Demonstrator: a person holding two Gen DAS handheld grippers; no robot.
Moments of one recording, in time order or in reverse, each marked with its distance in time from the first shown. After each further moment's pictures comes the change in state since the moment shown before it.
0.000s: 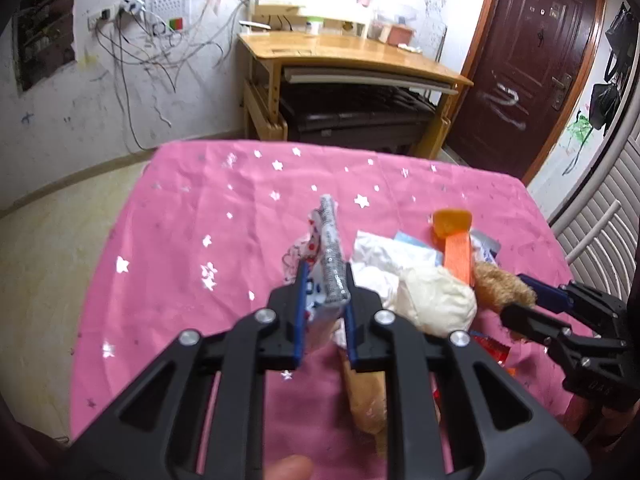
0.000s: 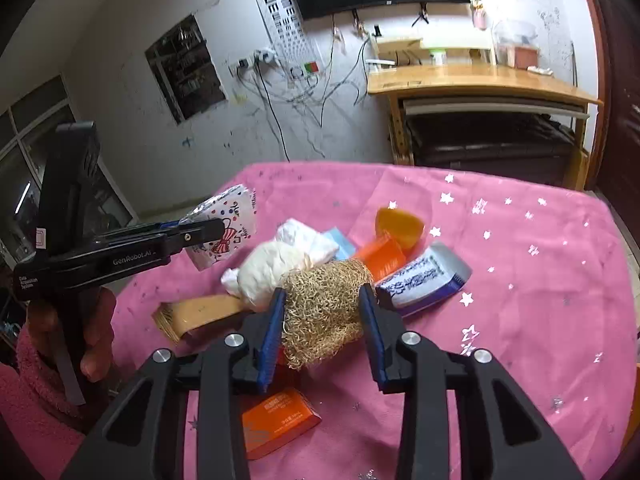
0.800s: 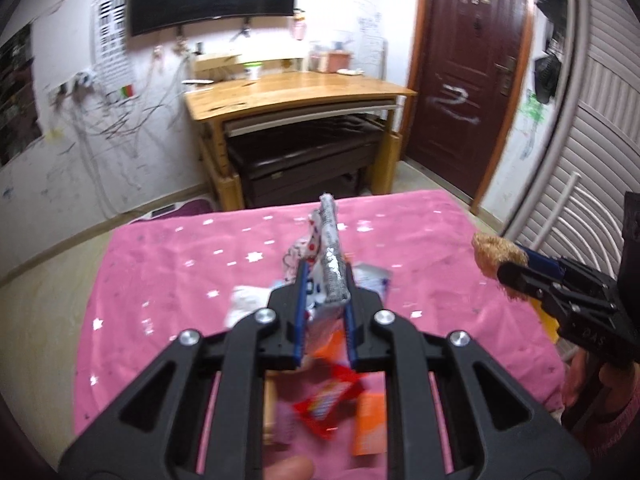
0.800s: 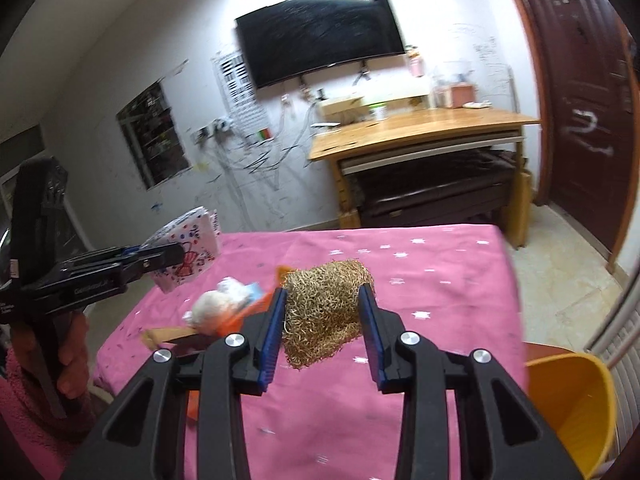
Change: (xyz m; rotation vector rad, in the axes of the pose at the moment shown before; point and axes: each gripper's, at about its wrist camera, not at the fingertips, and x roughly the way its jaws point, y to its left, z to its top) left arm -0.047 -0.121 0.019 0.205 -0.105 -0.077; right arm -0.126 -0.079 -0.020 0.110 -0.228 -0.142
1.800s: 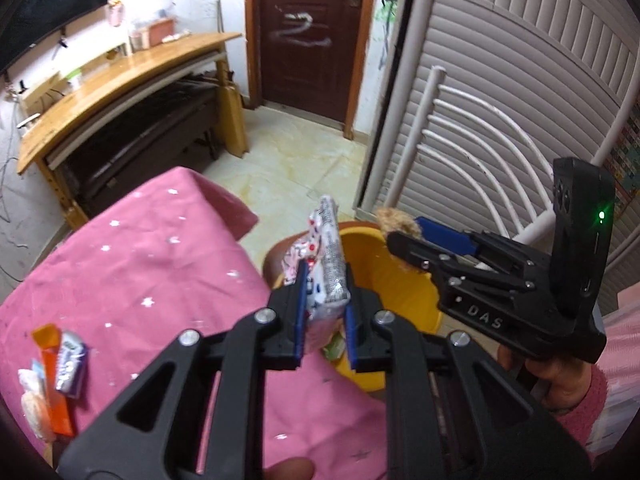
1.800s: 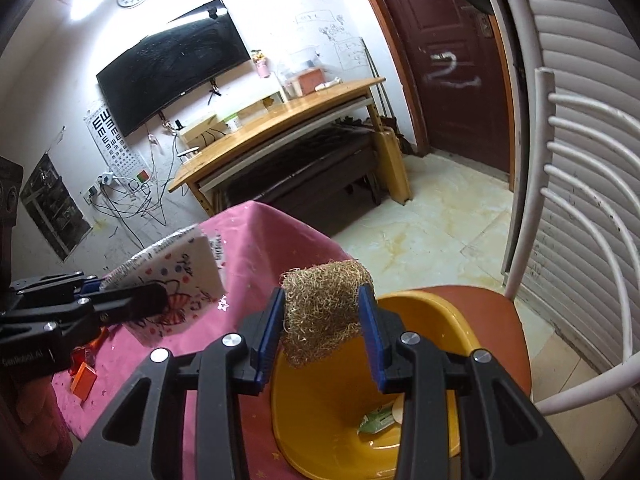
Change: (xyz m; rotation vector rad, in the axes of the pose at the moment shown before) left arm 0.105 -0.278 0.009 0.312 0.229 -0.355; right arm -0.084 -0.210 -0.070 0.317 0.003 -0.293
